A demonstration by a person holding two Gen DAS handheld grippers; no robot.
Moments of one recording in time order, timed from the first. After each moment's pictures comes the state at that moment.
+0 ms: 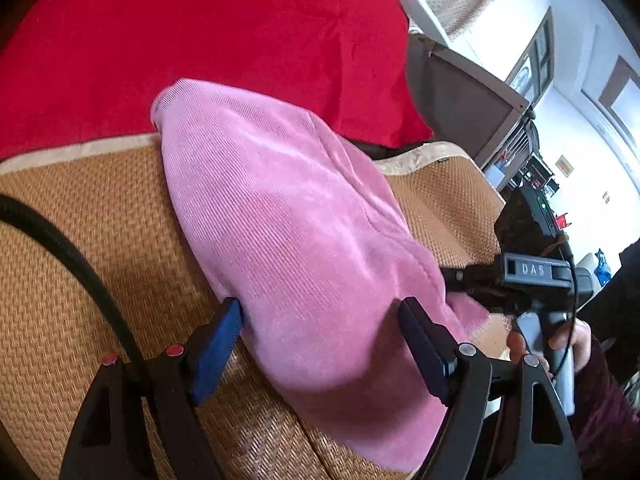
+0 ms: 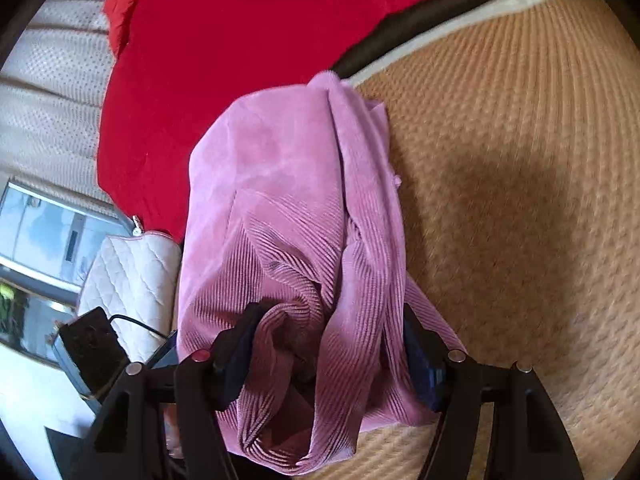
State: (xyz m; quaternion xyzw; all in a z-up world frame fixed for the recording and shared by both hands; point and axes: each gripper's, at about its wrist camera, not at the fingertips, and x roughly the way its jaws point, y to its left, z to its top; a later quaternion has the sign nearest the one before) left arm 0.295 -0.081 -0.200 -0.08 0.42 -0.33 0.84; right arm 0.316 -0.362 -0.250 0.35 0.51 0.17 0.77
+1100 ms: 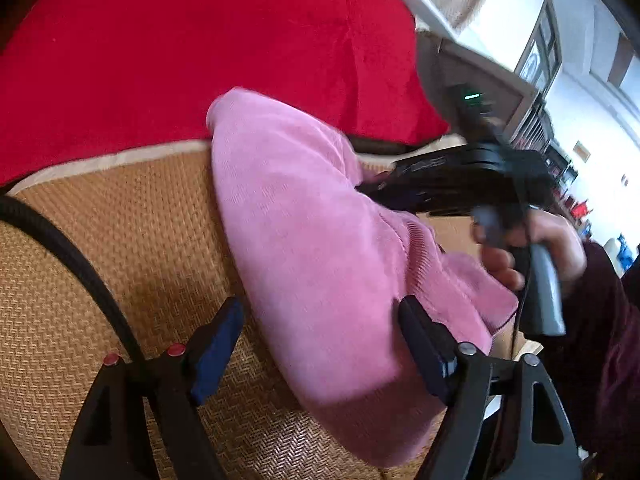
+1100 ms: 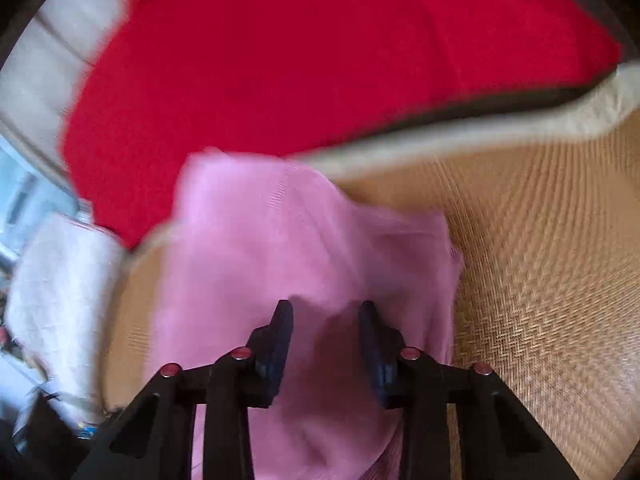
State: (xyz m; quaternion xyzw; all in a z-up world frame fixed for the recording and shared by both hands) left arm 0.280 -0.066 -0.205 -0.03 0.42 -0.30 0.86; right arm 0.448 -0.292 -0.249 0.22 0.53 0.10 0.81
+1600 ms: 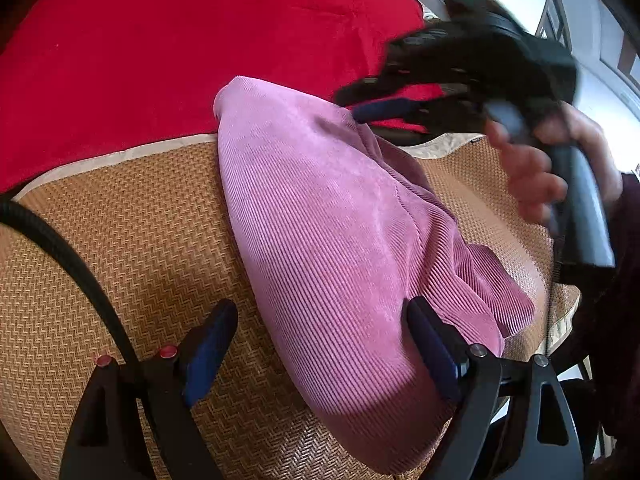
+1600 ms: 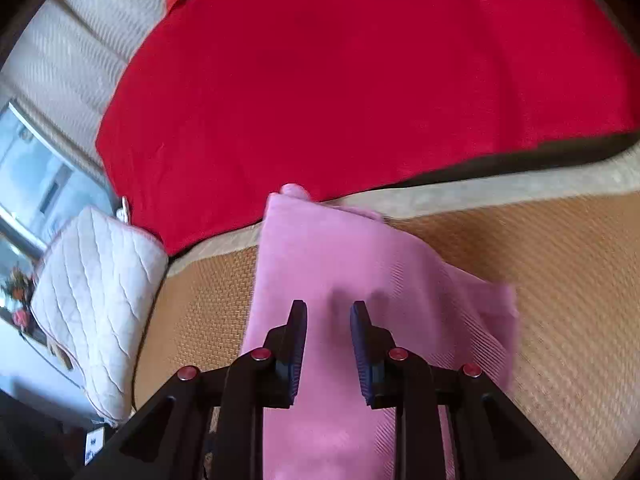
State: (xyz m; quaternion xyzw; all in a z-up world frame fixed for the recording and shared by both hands) left arm 0.276 -0.078 -0.210 -0.01 0.42 -0.27 0.86; right arm 0.482 -0.249 -0.184 0.18 0.49 0.18 0.83
